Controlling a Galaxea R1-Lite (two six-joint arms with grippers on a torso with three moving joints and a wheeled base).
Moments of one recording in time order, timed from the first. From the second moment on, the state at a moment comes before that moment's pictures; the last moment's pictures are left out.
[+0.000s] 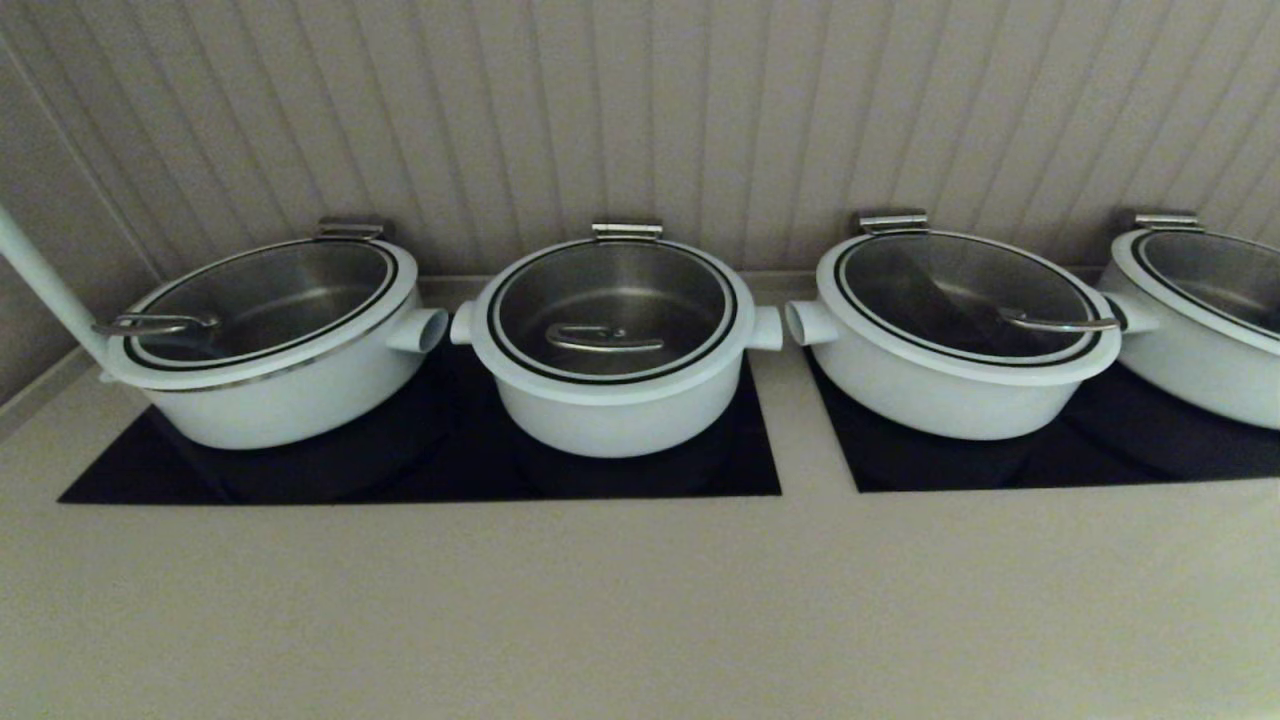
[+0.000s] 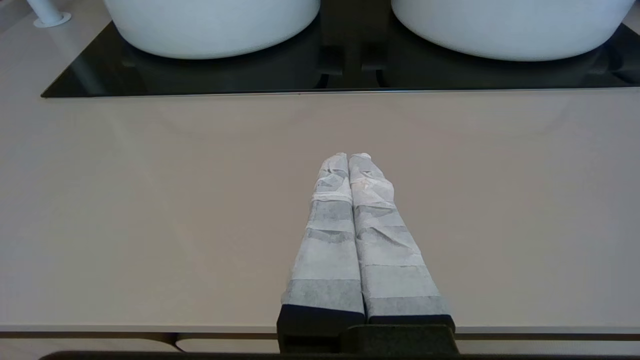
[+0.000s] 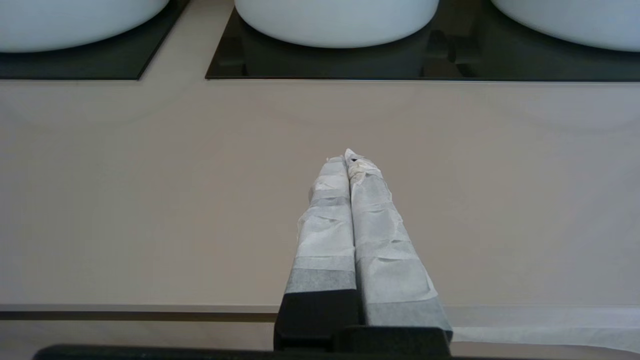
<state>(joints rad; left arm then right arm) 0.01 0.00 0.00 0.00 0.01 0.00 -0.01 0.00 0.00 0.00 0.00 -0.01</state>
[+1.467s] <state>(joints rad) 0.01 0.00 0.00 -0.01 -0.03 0.06 -0.01 0.00 0.00 0.00 0.00 -0.01</state>
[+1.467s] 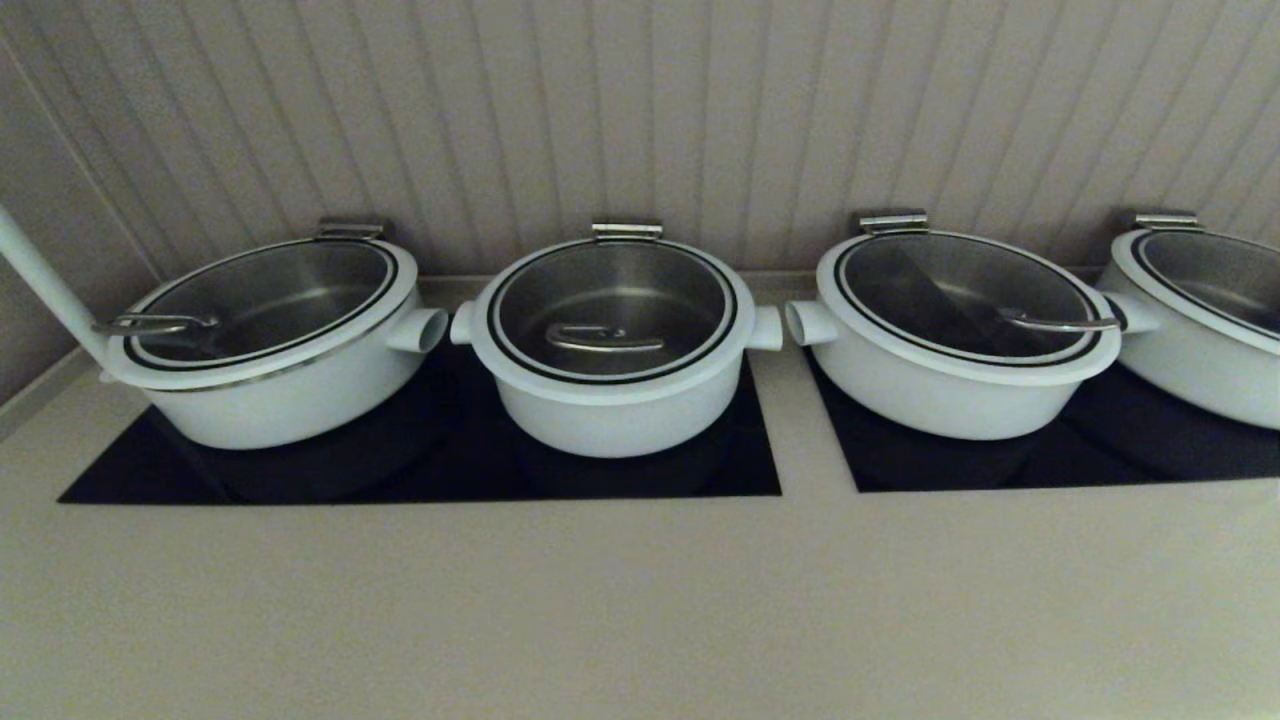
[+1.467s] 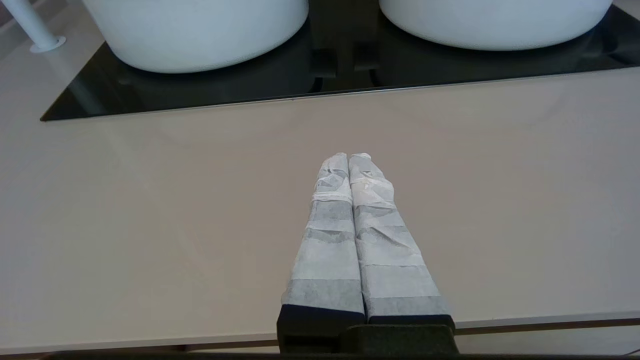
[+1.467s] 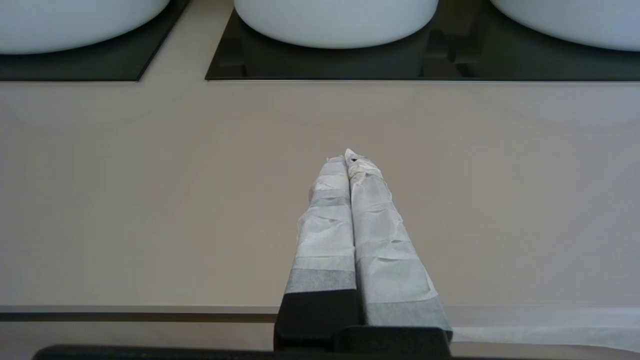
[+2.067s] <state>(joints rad) 0.01 0.01 -0.17 0.01 -0.19 0.11 -0.01 0.00 0.00 0.00 0.00 -0.01</state>
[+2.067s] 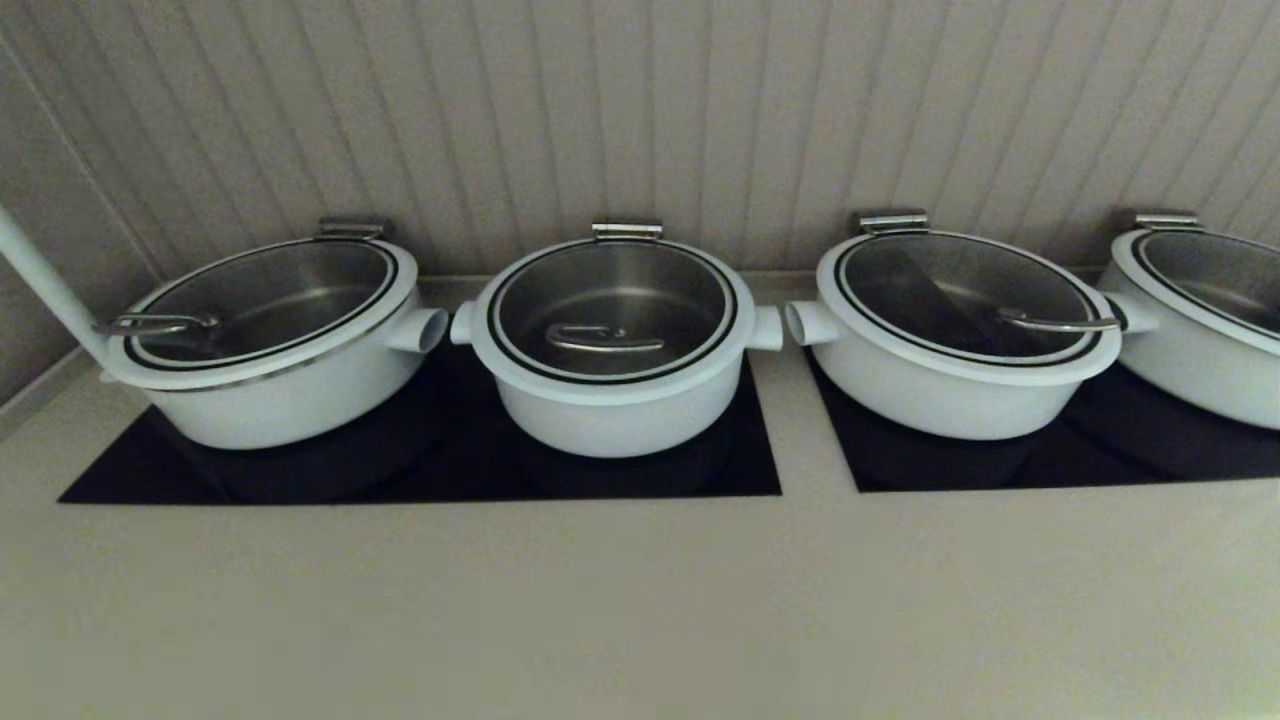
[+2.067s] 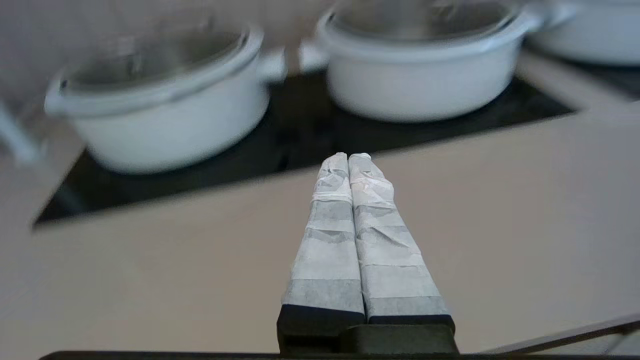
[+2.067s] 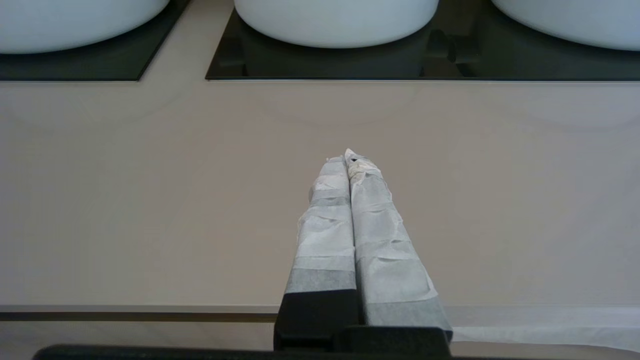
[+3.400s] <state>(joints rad) -0.10 1.07 -0.64 -0.21 -0.52 0.49 -0.01 0.00 0.00 0.00 0.00 -0.01</state>
